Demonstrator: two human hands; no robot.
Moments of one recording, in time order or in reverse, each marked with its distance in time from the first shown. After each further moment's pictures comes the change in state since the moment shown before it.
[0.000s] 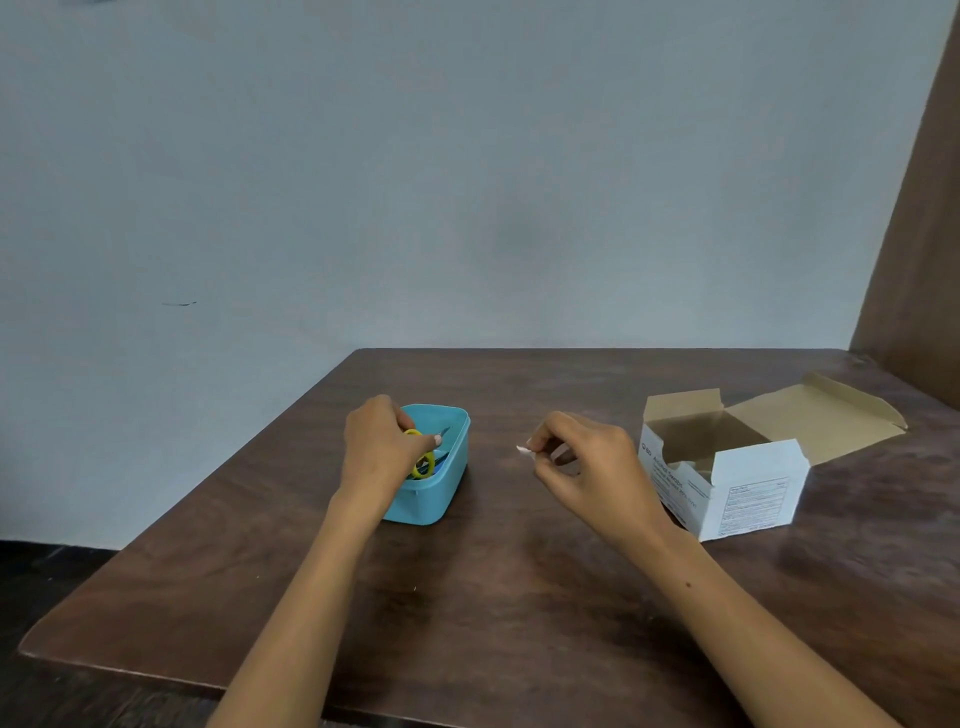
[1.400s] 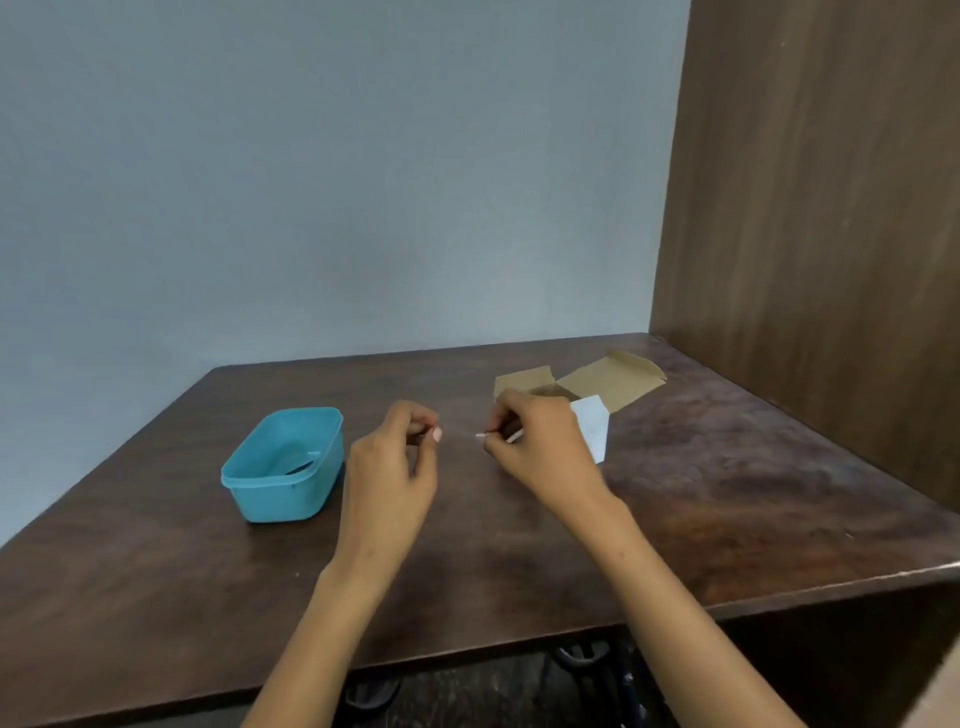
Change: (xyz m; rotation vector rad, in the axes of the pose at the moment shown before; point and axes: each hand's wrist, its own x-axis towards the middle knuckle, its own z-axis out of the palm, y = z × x) left_hand -0.107 0.059 0.035 -0.367 0.024 0.593; right_hand -0.038 -0.017 -0.072 -0.177 0.116 0.306
